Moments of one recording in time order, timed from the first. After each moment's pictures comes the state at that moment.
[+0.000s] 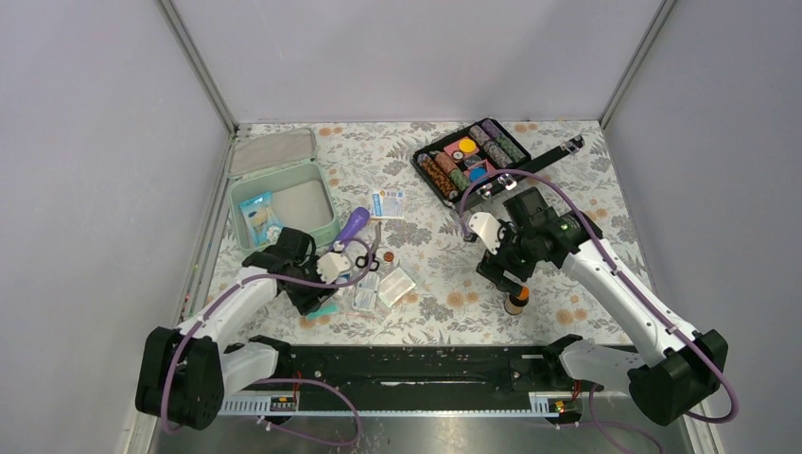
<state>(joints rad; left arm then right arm) -0.26 1.11 0.55 -0.72 0.22 0.71 0.49 1.14 1.05 -1.12 -0.21 -0.61</state>
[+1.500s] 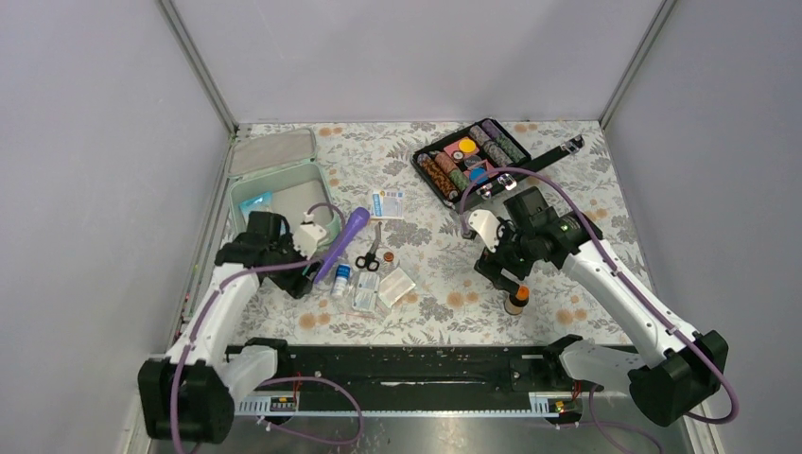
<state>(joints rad) -0.03 1.04 0.74 -0.88 0.31 0.60 0.49 1.13 1.05 -1.08 -0.23 -0.59</state>
